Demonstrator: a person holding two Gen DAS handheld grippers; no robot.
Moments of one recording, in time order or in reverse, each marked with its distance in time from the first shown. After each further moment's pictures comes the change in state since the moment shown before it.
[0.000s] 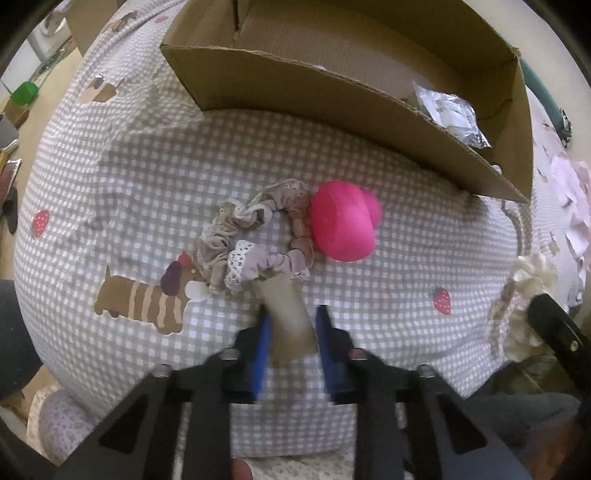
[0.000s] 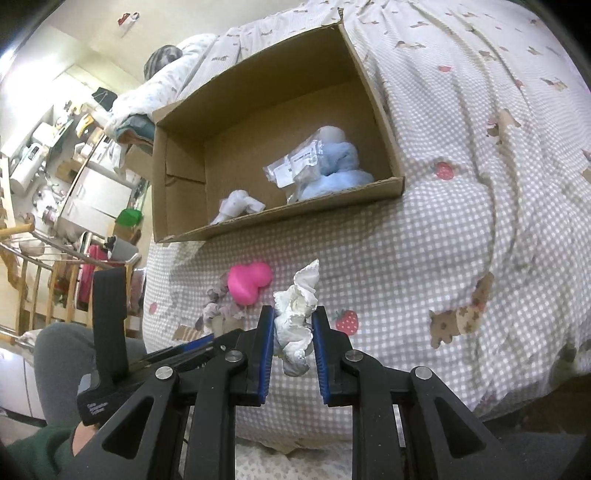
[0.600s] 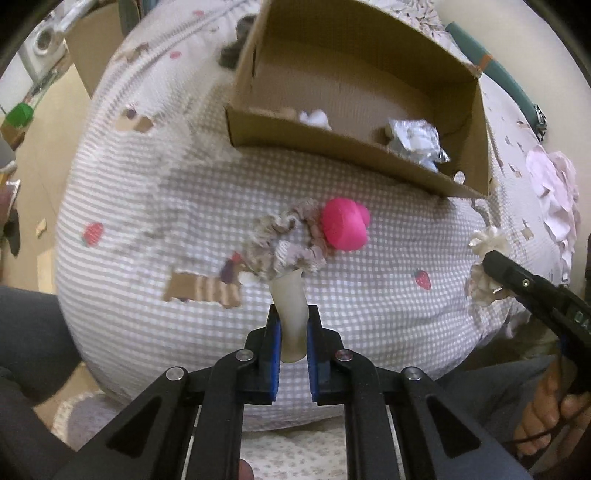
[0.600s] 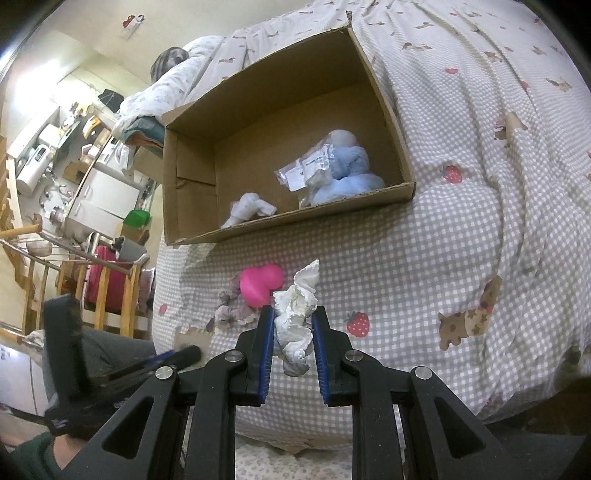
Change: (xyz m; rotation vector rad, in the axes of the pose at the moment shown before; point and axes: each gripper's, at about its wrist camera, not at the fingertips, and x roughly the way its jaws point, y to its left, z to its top) left arm -0.075 0.035 -0.017 0.081 -0.081 -0.034; right arm -0.001 0.009 0.003 -0.006 -0.007 0.027
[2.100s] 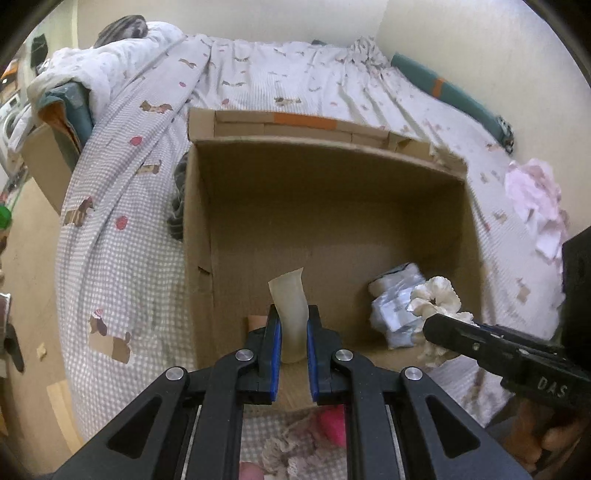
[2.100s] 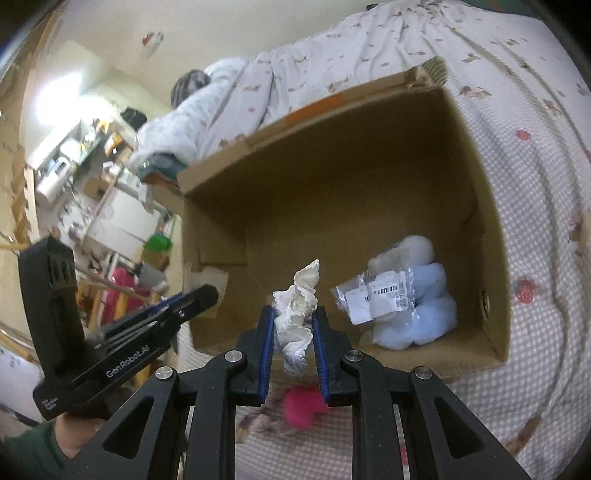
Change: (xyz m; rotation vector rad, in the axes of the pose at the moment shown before) left arm 0.008 -0.035 0.159 0.219 -0.251 -0.024; right arm 0.045 0.030 0.099 -0.042 -0.091 0.086
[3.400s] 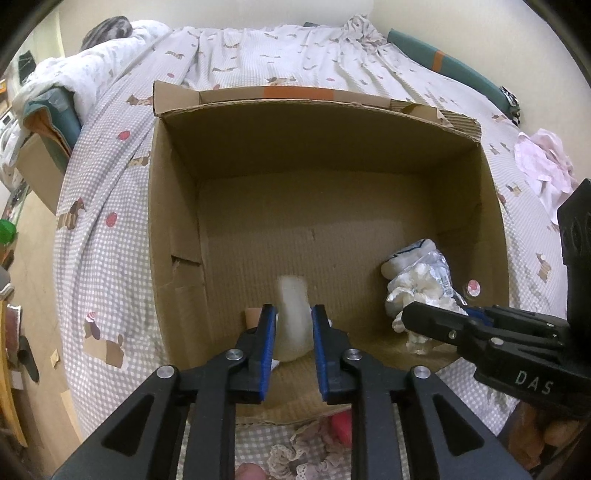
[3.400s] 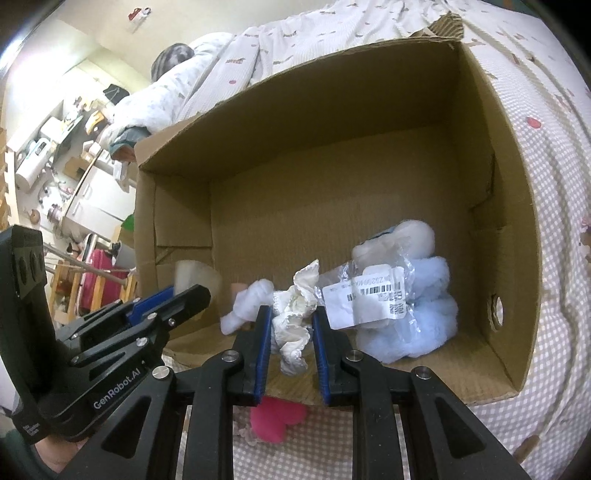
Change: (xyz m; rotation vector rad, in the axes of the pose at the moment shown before) left arm 0.027 -0.008 -0.005 0.059 0.049 0.045; right arm 0.036 -0.009 0.006 -0.005 0.077 -0.075
